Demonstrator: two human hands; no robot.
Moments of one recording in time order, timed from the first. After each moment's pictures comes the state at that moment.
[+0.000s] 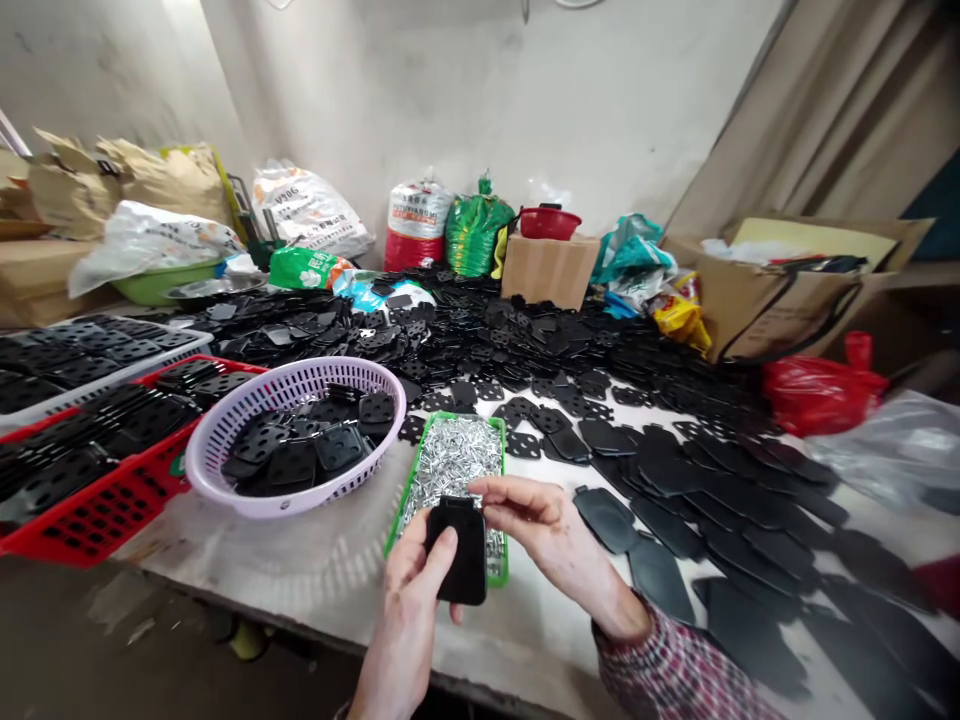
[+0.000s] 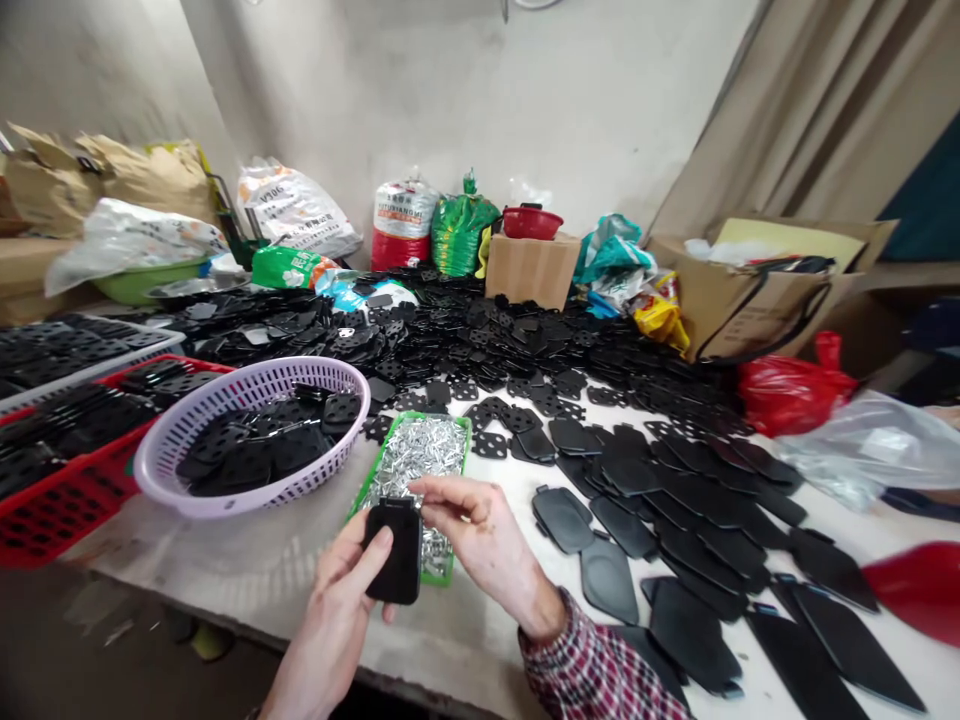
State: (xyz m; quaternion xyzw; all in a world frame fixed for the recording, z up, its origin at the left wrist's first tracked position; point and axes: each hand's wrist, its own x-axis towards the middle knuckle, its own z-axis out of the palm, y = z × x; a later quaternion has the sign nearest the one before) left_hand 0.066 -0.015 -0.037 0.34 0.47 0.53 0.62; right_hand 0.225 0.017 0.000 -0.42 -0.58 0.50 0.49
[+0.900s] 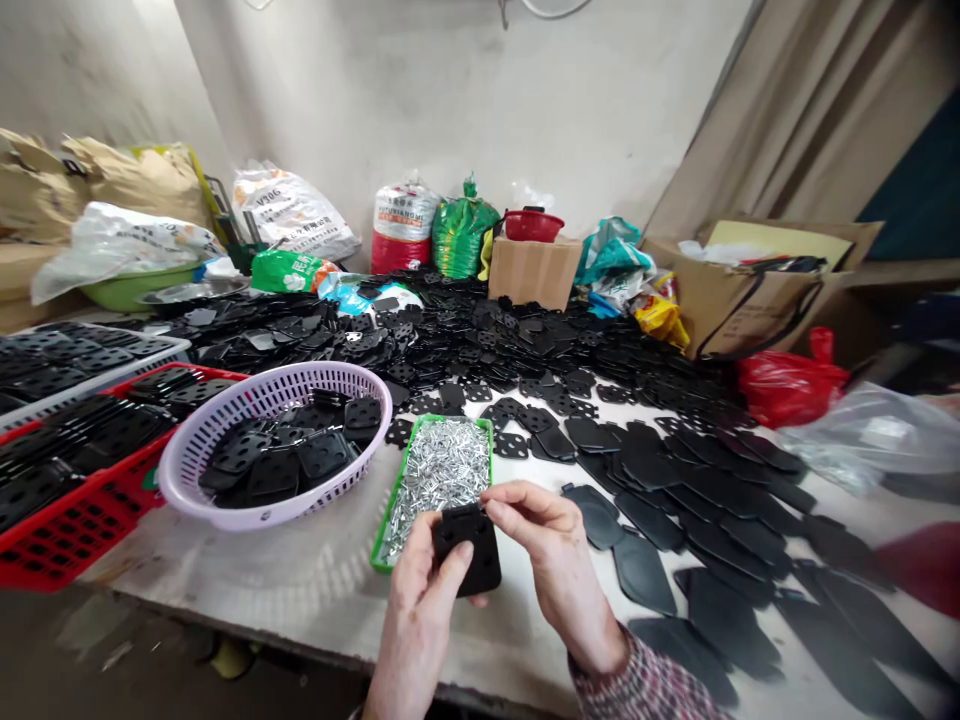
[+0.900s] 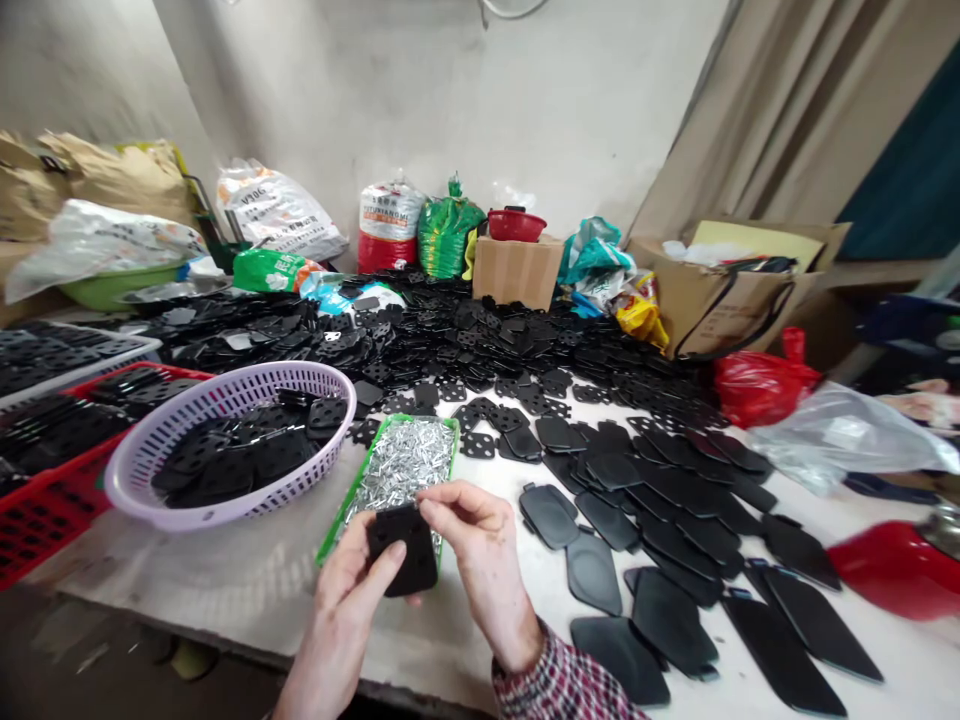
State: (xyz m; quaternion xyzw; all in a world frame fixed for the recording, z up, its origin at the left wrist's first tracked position) left_hand 0.085 -0.018 -0.020 0.39 0.47 0.55 0.57; right_hand 0.219 0.001 -0.009 -0.44 -0.46 0.46 0.62
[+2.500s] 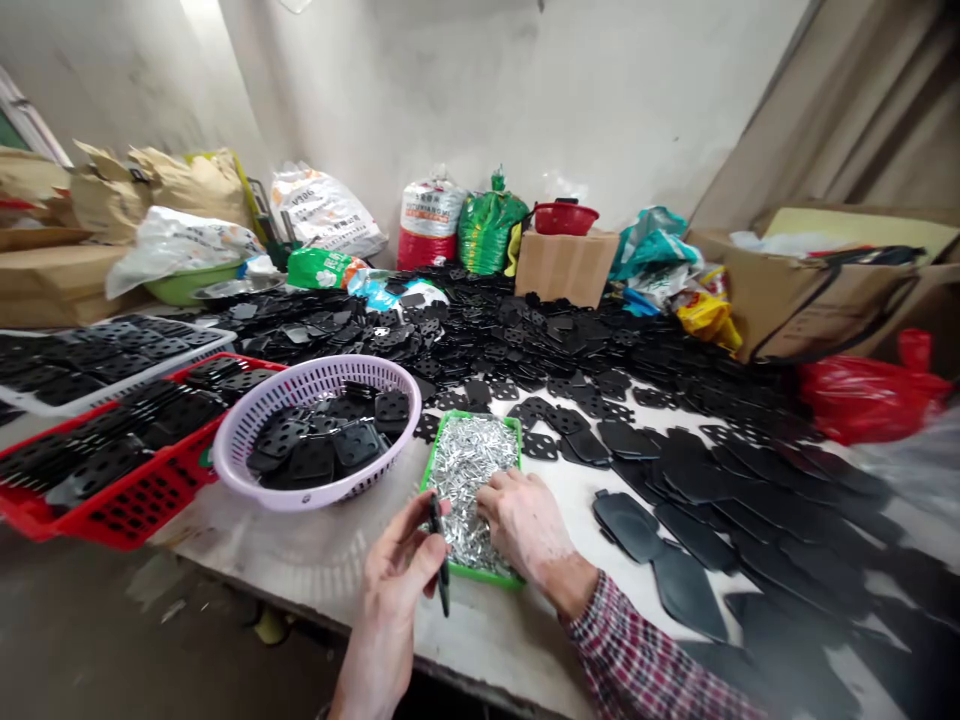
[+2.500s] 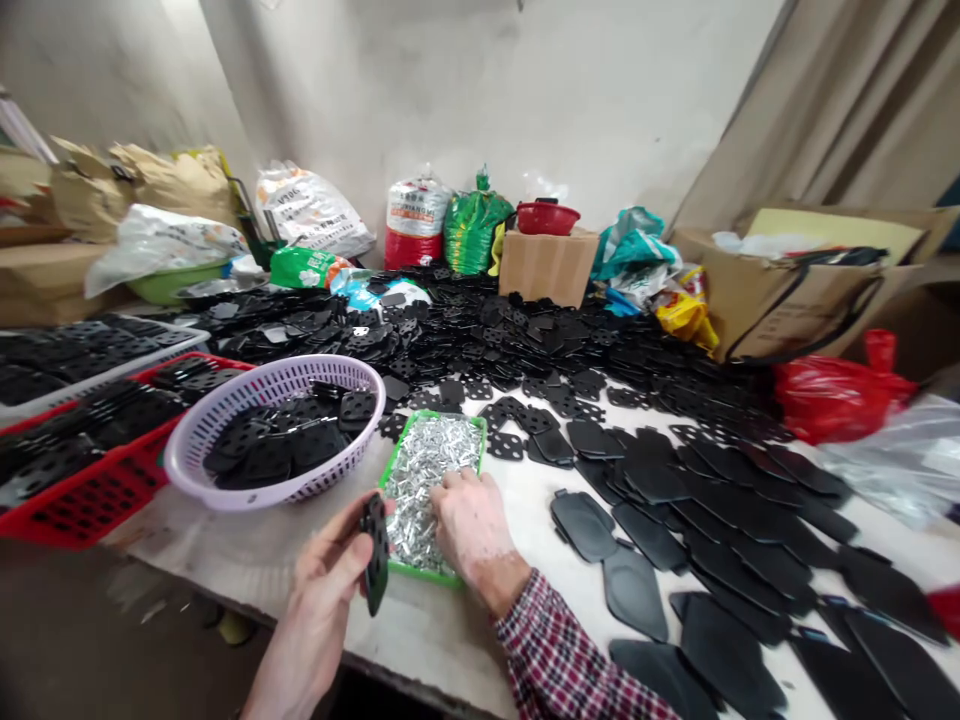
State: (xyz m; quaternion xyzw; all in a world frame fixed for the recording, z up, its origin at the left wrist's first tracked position) left_hand 0.037 -0.009 -0.033 0.31 0.44 0.61 0.58; right_hand 0.196 0.044 -0.019 -0.56 -0.82 -0.01 0.06
